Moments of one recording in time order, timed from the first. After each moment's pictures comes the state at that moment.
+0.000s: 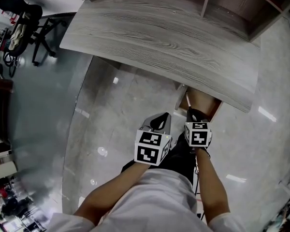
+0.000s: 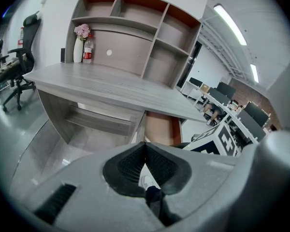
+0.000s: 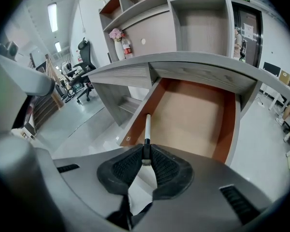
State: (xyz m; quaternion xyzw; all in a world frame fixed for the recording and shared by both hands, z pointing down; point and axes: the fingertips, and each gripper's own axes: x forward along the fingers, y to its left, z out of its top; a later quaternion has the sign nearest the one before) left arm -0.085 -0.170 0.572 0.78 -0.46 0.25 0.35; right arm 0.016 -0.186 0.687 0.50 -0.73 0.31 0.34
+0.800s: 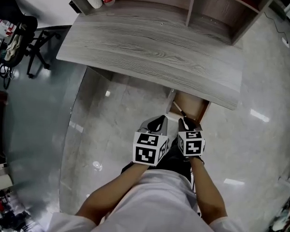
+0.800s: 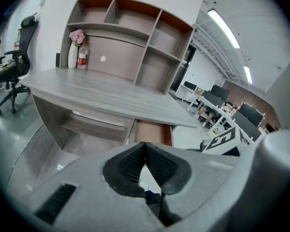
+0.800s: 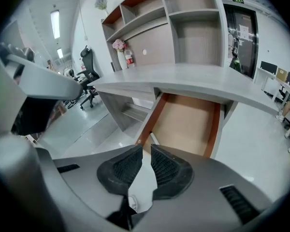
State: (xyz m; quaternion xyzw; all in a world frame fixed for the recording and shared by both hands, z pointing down) left arm -0.069 -0.165 0.544 0.80 -0.45 0.22 0.33; right arm 0.011 -0.157 0.636 0.50 -0.75 0.31 0.31
